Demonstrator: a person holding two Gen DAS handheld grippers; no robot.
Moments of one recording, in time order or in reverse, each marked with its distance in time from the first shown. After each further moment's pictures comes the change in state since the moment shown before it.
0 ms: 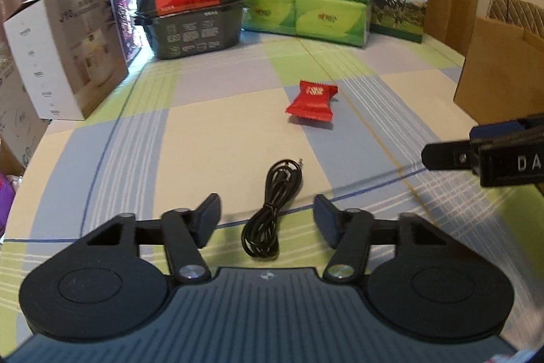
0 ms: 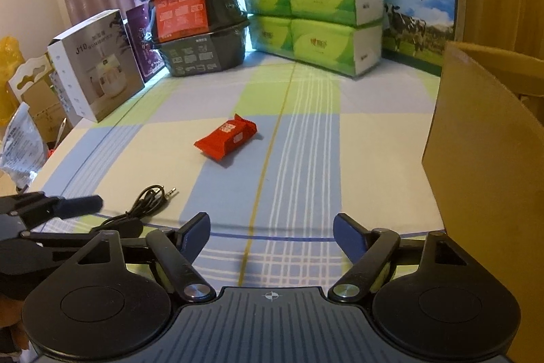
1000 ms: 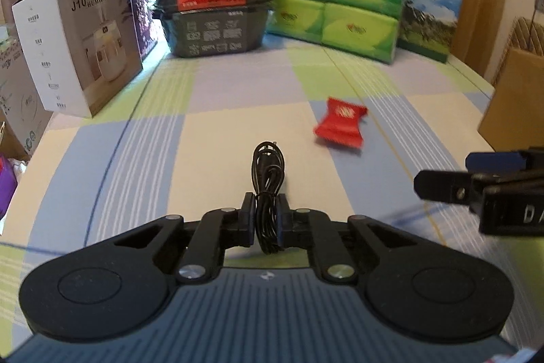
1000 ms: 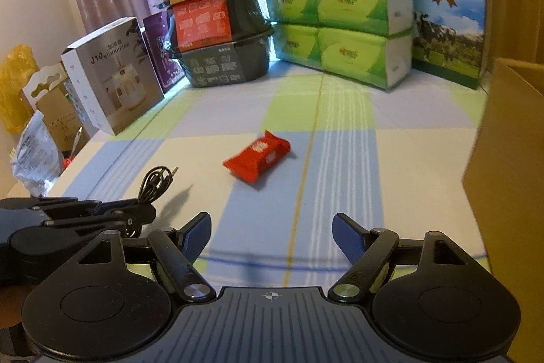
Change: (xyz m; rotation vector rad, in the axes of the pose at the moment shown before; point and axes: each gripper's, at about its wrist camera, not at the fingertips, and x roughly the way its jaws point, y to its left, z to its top) left arm 0.016 0.024 0.025 -0.097 -0.003 0.028; right arm 0.023 0.020 0.017 -0.001 -0.036 0.064
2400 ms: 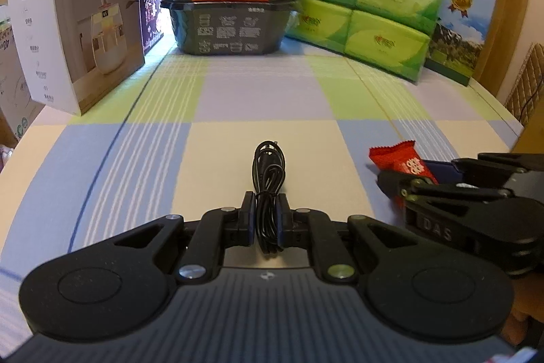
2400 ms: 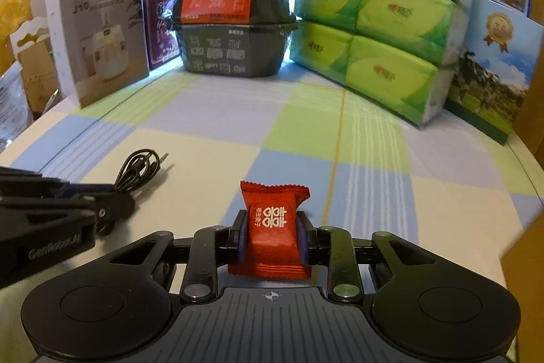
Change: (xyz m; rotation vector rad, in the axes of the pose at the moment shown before) left arm 0.038 0.021 0.010 -0.076 0.001 -0.022; right arm 0.075 0.021 0.009 -0.198 -0.004 -0.105
